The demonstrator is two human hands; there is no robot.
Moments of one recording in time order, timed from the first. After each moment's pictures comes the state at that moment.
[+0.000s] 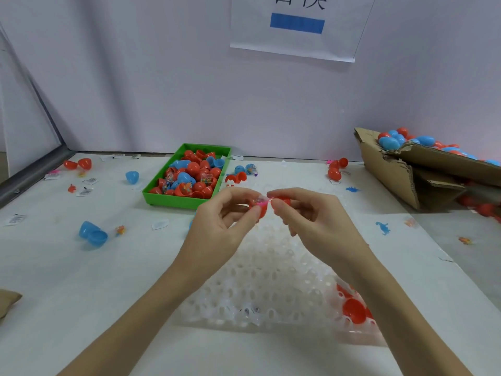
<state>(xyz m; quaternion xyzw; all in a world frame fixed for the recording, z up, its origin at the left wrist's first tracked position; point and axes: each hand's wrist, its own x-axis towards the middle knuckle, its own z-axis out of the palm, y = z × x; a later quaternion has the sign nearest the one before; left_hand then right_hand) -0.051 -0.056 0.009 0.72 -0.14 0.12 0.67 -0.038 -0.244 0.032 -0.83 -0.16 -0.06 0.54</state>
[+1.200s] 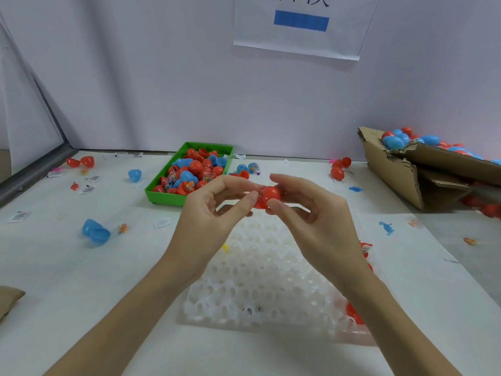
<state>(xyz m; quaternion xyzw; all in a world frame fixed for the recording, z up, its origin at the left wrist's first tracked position) -0.049 -0.047 0.019 0.68 -0.13 0.14 0.70 -0.045 -0.229 0.028 -0.77 -0.22 -0.18 0.57</state>
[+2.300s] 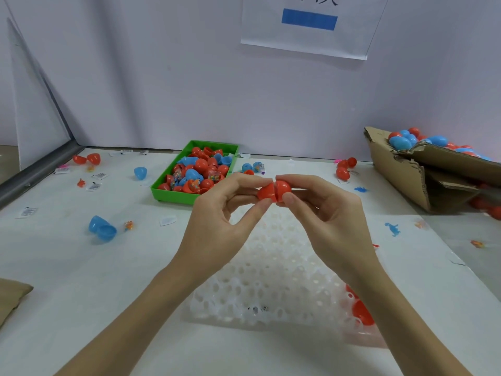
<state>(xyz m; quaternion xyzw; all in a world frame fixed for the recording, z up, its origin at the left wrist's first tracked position) -0.051 -0.049 0.016 0.72 -0.21 0.21 0.63 -0.044 -0.231 0.033 -0.75 -0.23 -0.17 0.59</state>
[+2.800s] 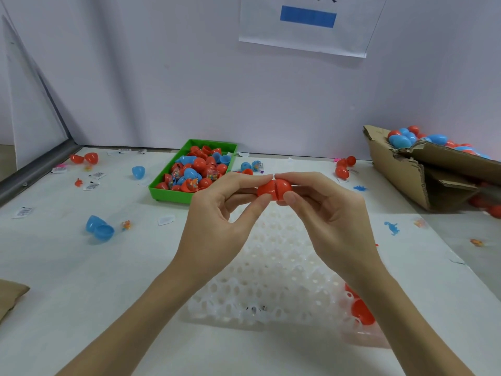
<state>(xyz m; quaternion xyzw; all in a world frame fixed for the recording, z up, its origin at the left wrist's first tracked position) -0.056 -0.054 0.021 0.70 -0.20 0.22 0.64 -0.045 -0.235 0.035 -0.77 -0.27 -0.21 0.55</state>
